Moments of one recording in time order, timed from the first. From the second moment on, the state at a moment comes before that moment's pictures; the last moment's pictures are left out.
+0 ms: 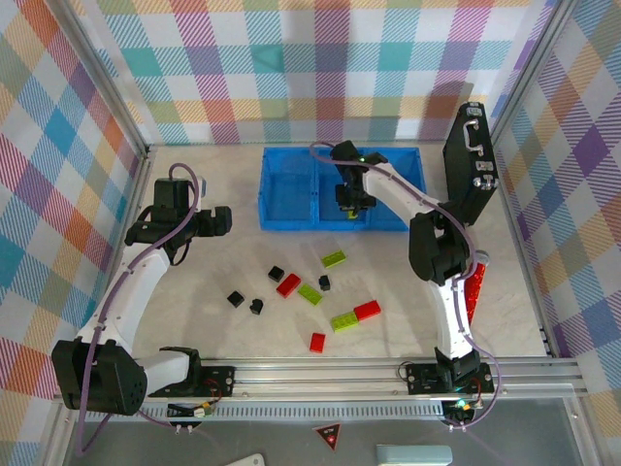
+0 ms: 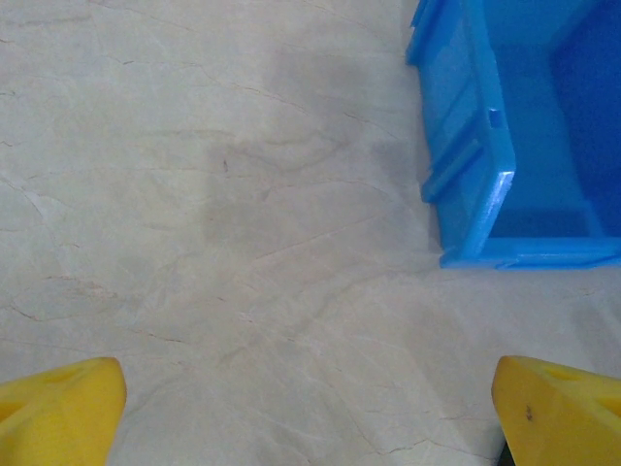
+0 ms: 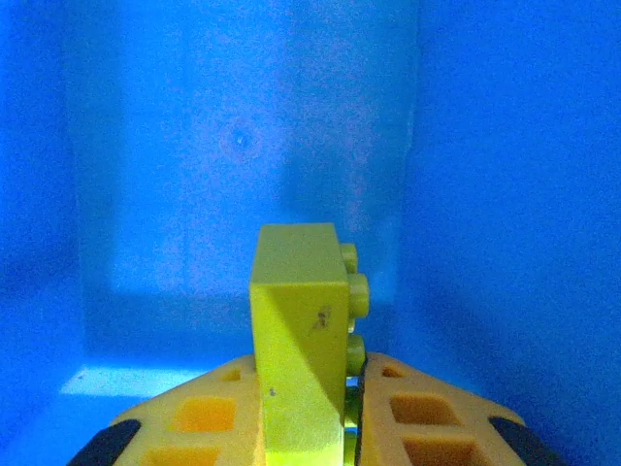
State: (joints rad) left arm -0.10 1.18 1.04 -0.63 -0.01 -0.09; right arm 0.50 2.20 1.93 -1.00 0.15 0.41
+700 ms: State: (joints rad) left arm -0.10 1.20 1.04 -0.63 -0.01 -0.09; right arm 0.49 2.41 2.16 -0.99 0.06 0.42
